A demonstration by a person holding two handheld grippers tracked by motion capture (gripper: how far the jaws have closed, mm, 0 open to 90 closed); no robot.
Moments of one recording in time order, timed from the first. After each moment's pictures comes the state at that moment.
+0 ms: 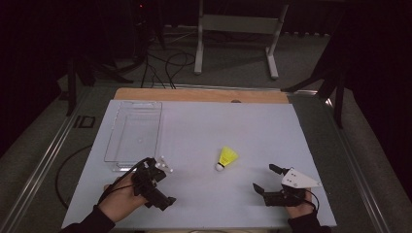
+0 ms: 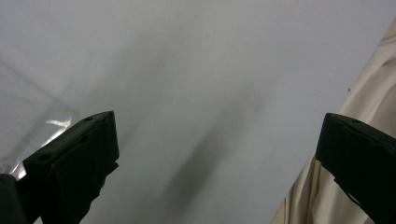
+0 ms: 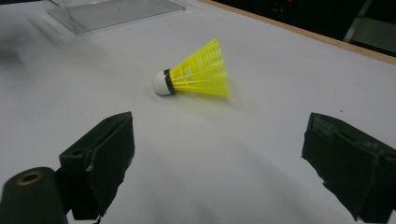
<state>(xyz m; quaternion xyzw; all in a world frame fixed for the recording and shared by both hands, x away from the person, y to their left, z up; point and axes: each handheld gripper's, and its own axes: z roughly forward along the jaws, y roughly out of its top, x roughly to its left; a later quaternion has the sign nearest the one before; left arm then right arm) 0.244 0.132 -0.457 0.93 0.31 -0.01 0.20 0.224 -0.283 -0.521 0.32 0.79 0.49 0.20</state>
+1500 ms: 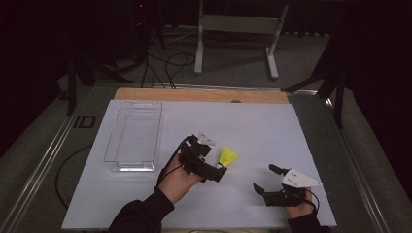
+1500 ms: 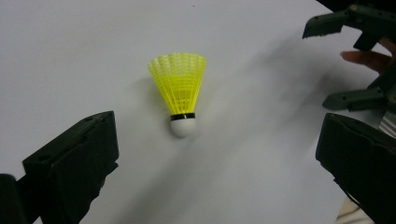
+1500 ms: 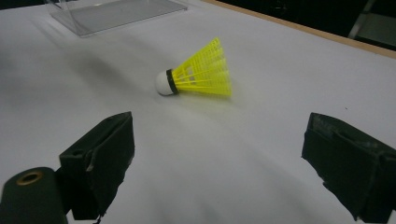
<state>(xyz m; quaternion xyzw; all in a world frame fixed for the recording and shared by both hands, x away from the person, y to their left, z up) 0.285 0.025 -0.428 0.86 0.37 0.03 0.34 0.225 -0.283 -0.521 0.32 0.79 0.49 0.19</state>
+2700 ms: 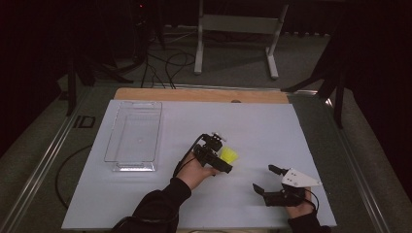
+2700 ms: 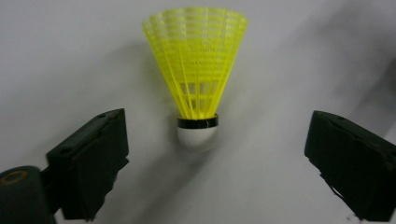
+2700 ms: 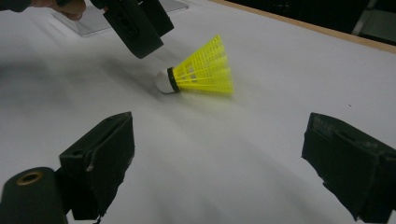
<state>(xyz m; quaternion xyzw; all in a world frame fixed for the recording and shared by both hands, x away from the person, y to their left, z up) 0.335 -0.014 -0.490 0.88 0.41 -0.04 0.25 0.226 -0.284 -0.523 0.33 0.79 0.49 0.18</state>
